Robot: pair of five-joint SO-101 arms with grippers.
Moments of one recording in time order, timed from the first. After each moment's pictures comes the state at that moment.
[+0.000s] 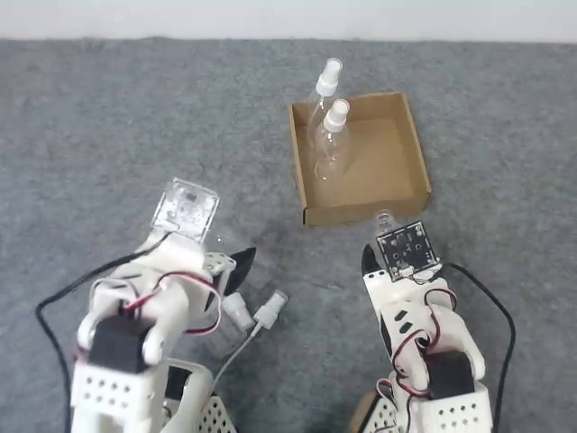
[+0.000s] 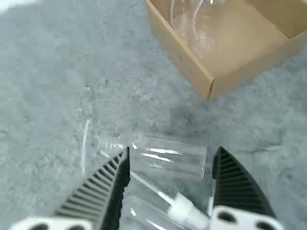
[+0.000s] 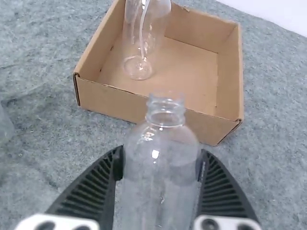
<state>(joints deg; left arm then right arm) 6.2 -72.3 55.2 77.9 -5.8 -14.0 -103.1 87.2 57.3 12.1</state>
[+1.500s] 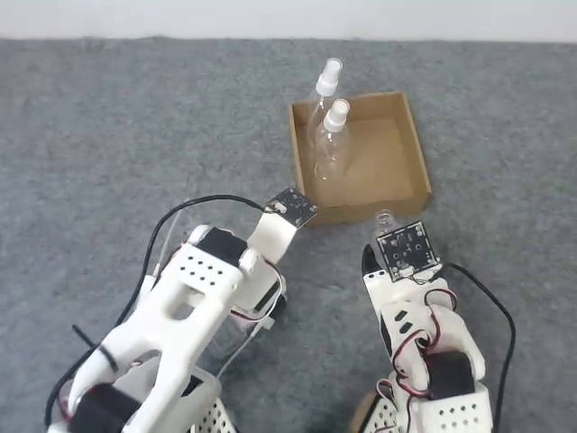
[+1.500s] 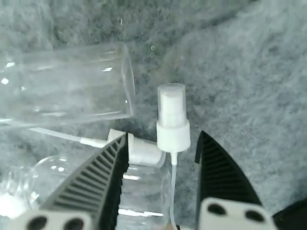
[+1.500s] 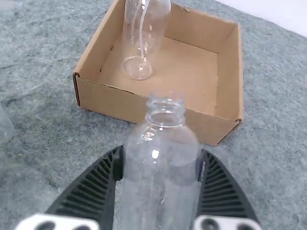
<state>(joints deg) 21.4 -25.5 52.1 75.3 -6.1 -14.0 -103.1 87.2 57.3 12.1</state>
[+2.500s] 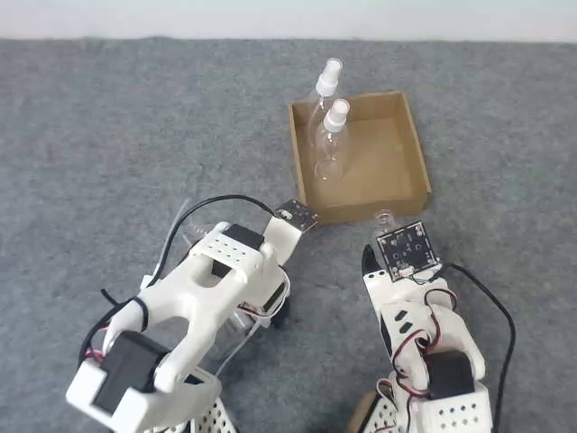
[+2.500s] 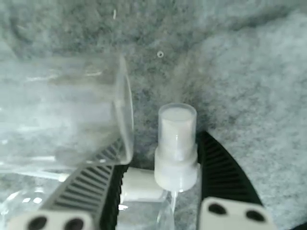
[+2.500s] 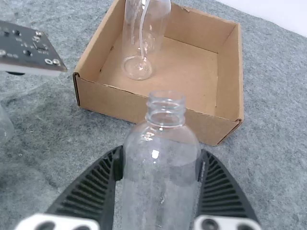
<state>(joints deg) 21.4 -6.7 51.8 65.2 -3.7 -14.0 -103.1 87.2 57.3 12.1</state>
